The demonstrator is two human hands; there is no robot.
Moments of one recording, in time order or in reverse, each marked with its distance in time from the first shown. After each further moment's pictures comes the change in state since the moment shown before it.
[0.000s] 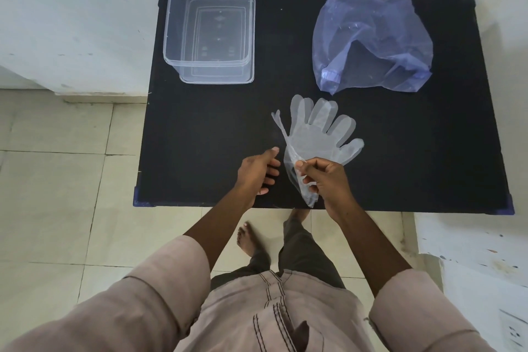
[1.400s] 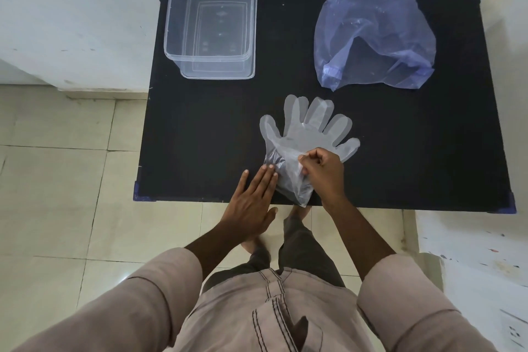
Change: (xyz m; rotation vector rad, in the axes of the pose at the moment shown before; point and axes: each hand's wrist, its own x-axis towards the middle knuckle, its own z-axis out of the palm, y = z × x) left_hand 0.008 -0.103 -0.021 1.465 0.040 0.940; right_hand 0.023 0.016 0.007 -0.333 0.176 -0.182
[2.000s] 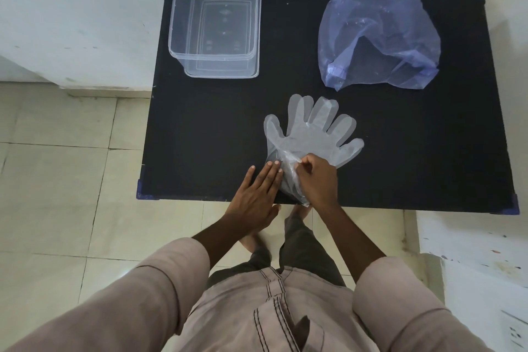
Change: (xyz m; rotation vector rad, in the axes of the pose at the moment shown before) left_hand 0.009 -0.006 -0.001 0.030 -0.102 0.019; right_hand -0.010 0.006 0.018 -0.339 -0.011 -0.148
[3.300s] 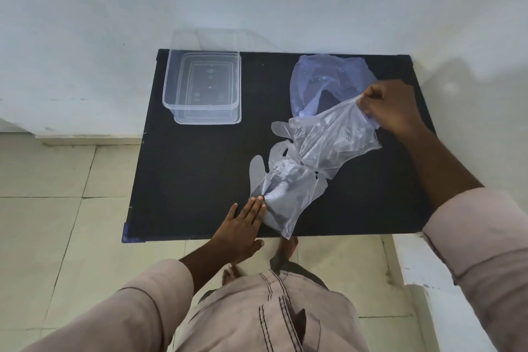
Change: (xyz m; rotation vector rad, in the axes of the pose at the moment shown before) left_hand 0.002 -0.007 -0.029 0.025 -0.189 0.061; right_hand 0.098 -0.058 -0.229 -0.201 0.294 -0.243
